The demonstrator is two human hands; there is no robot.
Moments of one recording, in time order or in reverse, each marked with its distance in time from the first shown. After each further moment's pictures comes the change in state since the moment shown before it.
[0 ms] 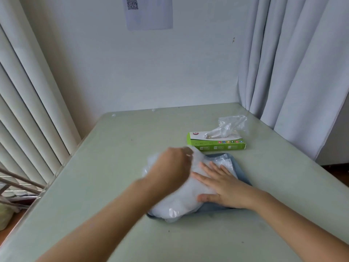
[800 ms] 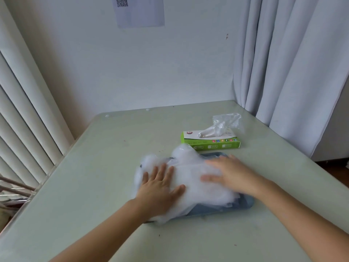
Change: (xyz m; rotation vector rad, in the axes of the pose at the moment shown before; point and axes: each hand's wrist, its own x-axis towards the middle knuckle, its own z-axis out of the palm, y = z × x) left_hand -0.007 -0.049 0.079 0.180 -0.391 -0.160; right_hand -0.011 0.019 -0.027 0.221 0.269 0.188
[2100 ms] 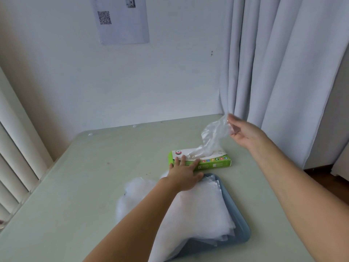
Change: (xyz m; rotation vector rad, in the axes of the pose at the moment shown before) left_hand 0.135 0.071 -0.036 0.010 -0.011 0.171; right_hand 0.108 0.086 -0.105 1.821 0.575 0.328
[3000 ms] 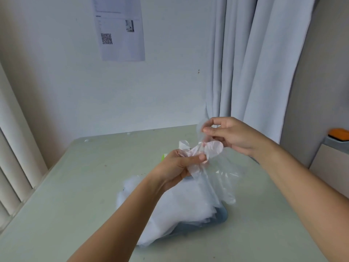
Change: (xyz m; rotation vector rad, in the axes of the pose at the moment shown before) left_hand -0.114 0.032 -0.065 -1.627 -0.070 0.382; right_hand -0.164 -0.049 0.042 -0.896 -0.478 -0.185
